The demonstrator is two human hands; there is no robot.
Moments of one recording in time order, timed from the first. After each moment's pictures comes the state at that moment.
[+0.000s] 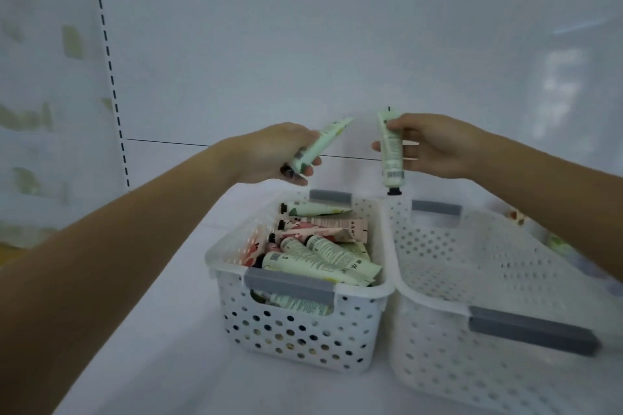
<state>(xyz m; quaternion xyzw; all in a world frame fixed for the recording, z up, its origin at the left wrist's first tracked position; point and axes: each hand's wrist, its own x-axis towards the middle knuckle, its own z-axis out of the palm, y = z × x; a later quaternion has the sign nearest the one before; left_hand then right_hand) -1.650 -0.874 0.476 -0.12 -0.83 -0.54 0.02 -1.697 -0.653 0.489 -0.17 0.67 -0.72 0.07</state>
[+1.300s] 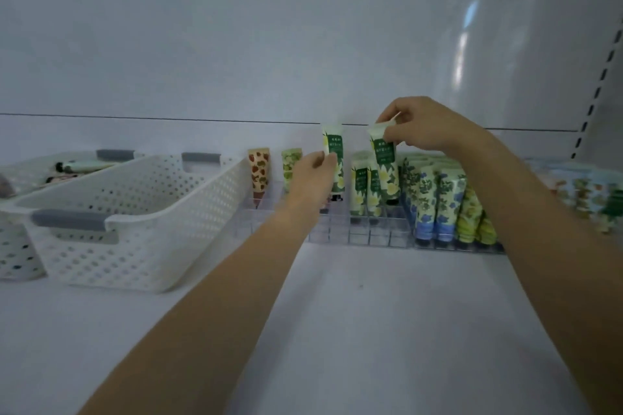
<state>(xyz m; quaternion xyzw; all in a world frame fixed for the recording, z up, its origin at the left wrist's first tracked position) -1.623 -0.439 0.384 -0.05 -0.72 -0.68 0.13 -1.626 -0.282 0.466 -0.16 0.92 -0.33 -0.15</state>
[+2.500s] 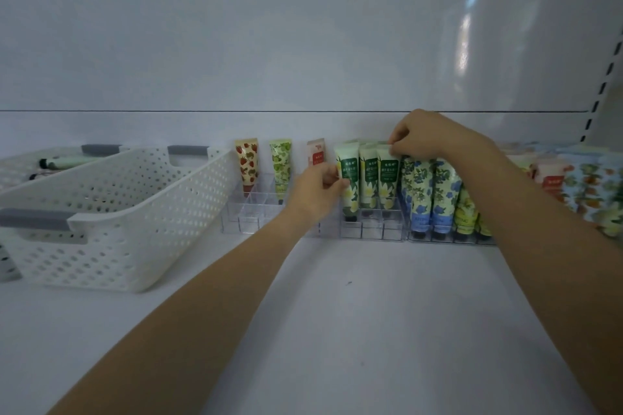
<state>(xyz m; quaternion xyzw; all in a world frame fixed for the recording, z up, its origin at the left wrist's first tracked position) -1.640 -0.430 0.354 -0.14 -0.85 -0.48 0.17 -1.652 -0.265 0.439 -0.09 0.97 -0.19 -0.12</state>
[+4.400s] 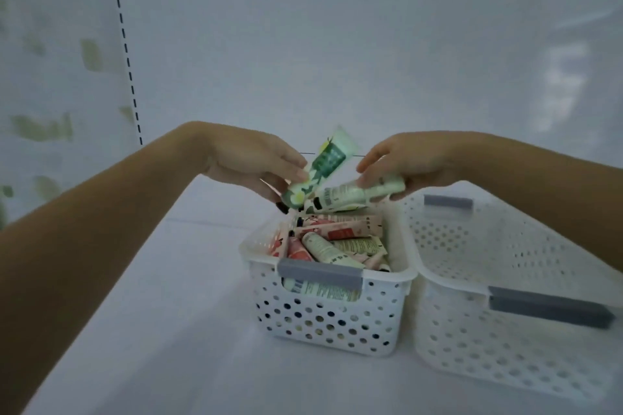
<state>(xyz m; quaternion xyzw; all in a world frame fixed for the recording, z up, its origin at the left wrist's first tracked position) -1.618 -0.920 0.487 -0.13 -0.91 -0.37 -0.13 -1.654 -0.690 0.485 -0.21 0.90 -0.37 0.12</state>
